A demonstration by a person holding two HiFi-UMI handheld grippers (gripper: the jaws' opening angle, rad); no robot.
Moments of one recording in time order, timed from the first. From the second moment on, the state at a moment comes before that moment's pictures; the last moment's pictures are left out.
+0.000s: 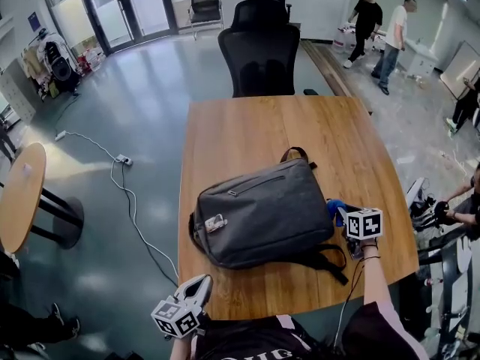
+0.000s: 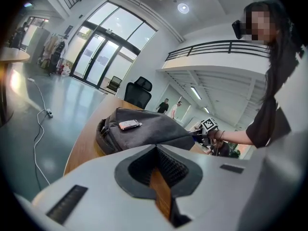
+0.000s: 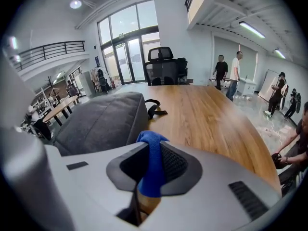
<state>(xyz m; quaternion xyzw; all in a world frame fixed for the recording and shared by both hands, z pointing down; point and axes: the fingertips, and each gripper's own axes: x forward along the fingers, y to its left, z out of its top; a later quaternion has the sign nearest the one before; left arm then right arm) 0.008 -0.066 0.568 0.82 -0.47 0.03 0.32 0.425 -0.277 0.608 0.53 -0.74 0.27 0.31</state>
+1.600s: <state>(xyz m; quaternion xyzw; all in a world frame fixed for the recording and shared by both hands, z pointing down) -0.029 -0.113 0.571 0.87 -0.38 0.06 0.32 0.294 -0.478 0.550 0.50 -0.73 0.13 0.45</state>
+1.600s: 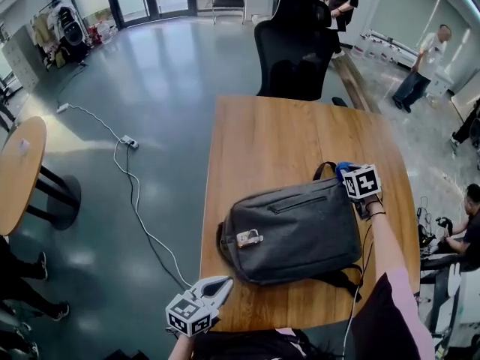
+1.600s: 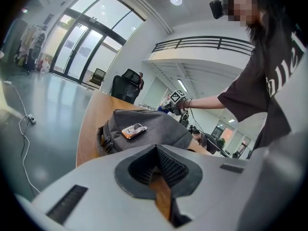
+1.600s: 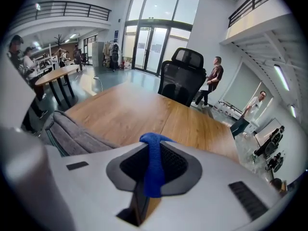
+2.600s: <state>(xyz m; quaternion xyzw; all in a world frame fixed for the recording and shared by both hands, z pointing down) -0.122 -0.104 0.575 0.86 -0.40 0.03 0.31 0.034 -0.411 0.577 0.32 -0.81 0.10 0.48</state>
